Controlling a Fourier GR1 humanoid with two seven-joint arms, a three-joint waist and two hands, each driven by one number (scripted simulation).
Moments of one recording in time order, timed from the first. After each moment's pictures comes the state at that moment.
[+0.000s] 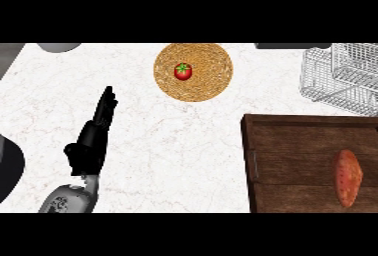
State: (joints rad) left arm -0.15 0.21 -0.24 -1.56 0.02 0.34 0.04; right arm 0.20 -0.94 -0.66 -1.91 -0.22 0.97 -0.01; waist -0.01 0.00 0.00
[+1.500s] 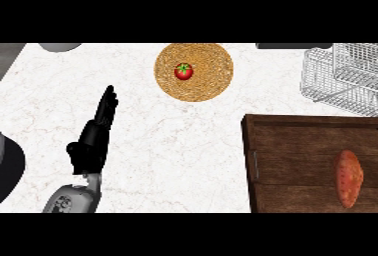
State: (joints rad) left arm -0.14 0.14 -0.17 -1.55 -0.05 0.28 0.04; right arm 0.24 -0.82 -0.50 -2.02 0.41 0.88 -0.21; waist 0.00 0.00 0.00
